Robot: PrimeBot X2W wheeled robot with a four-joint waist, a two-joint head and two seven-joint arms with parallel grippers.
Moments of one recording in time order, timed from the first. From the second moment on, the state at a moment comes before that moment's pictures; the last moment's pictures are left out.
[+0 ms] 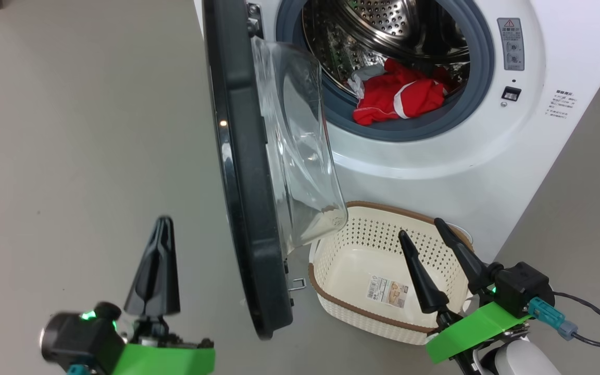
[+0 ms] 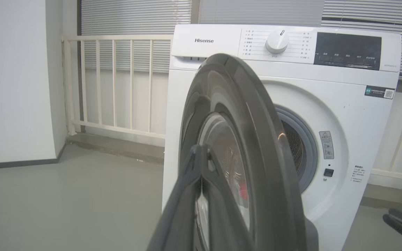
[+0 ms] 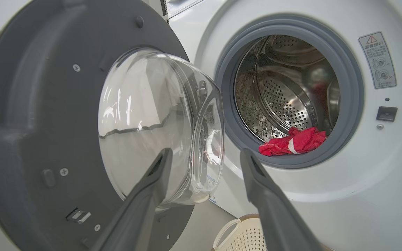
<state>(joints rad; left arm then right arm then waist) -0.09 0.04 -0.15 -0.06 -0.24 0.08 -0.26 -0.14 -0.05 0.21 0.24 0.35 0.12 -0.26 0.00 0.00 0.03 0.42</state>
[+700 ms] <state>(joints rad) -0.21 0.04 -0.39 -0.22 -0.20 0.02 -0.21 -0.14 -0.05 0.22 0.24 0.35 0.12 -0.26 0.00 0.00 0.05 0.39</state>
